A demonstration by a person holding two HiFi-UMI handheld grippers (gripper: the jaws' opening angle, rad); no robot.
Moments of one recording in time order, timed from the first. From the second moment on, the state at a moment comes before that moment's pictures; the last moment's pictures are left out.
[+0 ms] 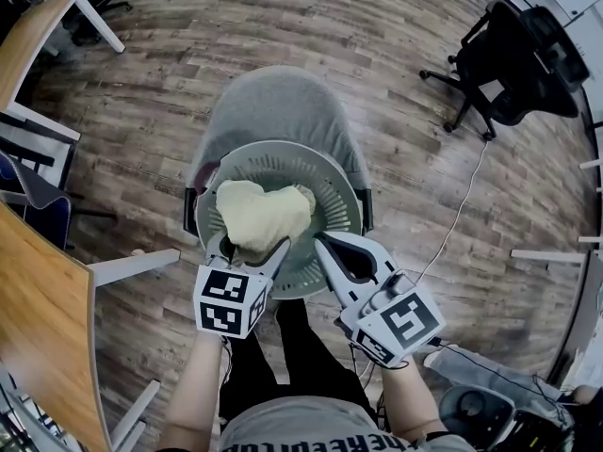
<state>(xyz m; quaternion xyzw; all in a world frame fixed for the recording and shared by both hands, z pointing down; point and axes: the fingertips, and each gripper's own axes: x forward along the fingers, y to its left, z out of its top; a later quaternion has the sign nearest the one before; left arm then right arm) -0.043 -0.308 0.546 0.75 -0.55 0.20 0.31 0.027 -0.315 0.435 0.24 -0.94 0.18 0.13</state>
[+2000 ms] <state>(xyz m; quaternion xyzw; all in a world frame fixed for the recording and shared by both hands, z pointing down) -0.058 -0.218 0.358 0.87 -0.47 0.10 0.13 -0.012 -0.203 0.333 0.35 -0.93 0.08 0.07</state>
